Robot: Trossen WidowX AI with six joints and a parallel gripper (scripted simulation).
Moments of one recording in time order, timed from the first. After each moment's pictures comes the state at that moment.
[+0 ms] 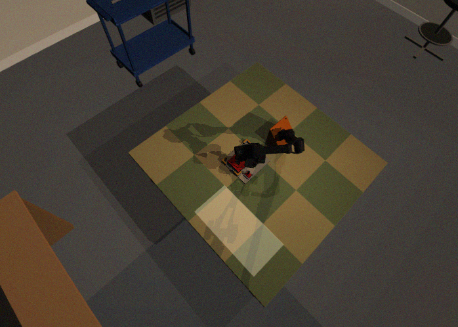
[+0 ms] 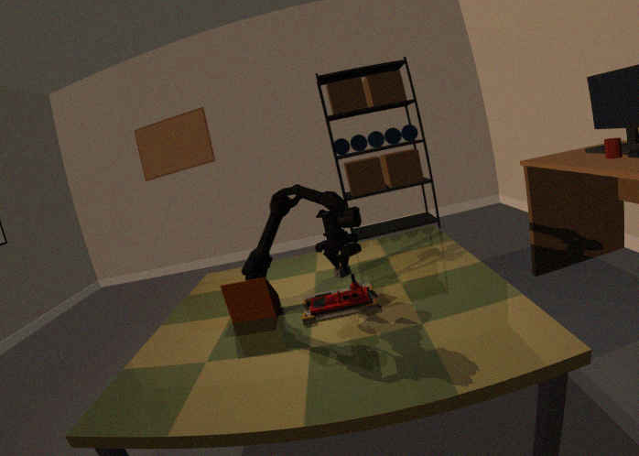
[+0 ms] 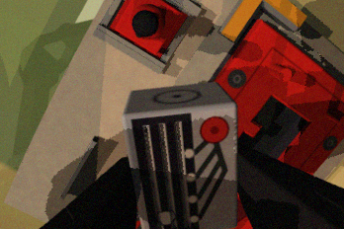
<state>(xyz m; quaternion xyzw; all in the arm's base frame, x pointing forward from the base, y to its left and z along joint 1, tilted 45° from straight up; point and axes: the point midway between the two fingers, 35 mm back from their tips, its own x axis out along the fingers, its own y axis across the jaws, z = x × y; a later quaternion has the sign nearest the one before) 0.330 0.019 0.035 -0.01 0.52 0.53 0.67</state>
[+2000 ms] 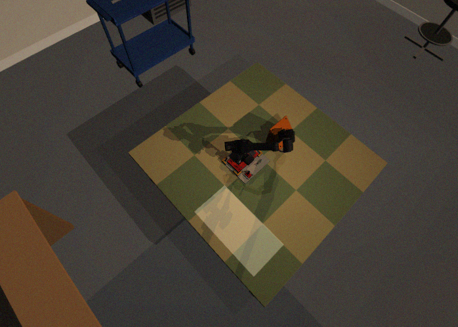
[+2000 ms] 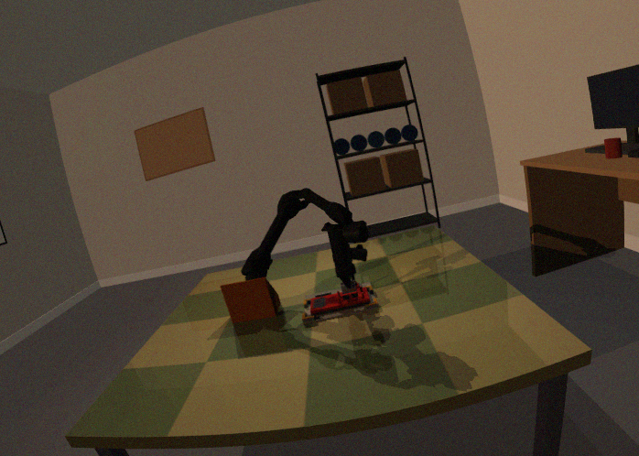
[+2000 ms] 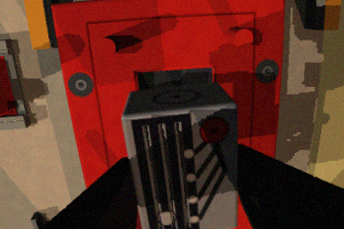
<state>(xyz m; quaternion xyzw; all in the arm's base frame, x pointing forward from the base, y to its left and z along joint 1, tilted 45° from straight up) 0.347 -0.005 -0.038 0.20 0.66 0.34 0.64</state>
